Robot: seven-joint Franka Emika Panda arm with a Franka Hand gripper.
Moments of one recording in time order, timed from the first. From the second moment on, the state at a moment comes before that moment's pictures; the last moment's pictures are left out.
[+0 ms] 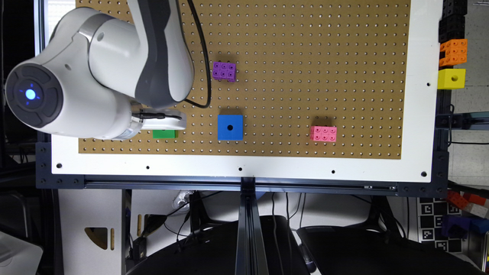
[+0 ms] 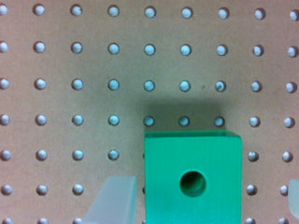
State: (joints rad) arm -0.45 0.56 0.12 -1.84 -0.01 2.47 0.42
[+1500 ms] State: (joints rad) arm -0.44 0.68 0.12 -1.80 -0.01 2.53 0.42
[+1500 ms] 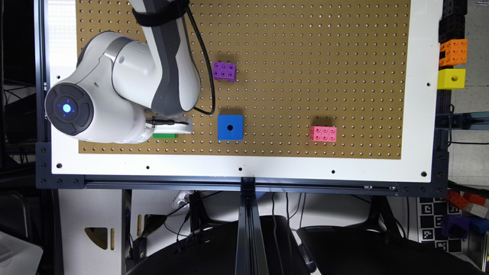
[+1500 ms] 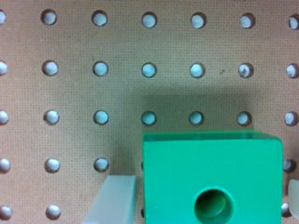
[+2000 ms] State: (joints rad) arm -0.44 0.68 0.12 -1.79 -0.01 2.52 0.42
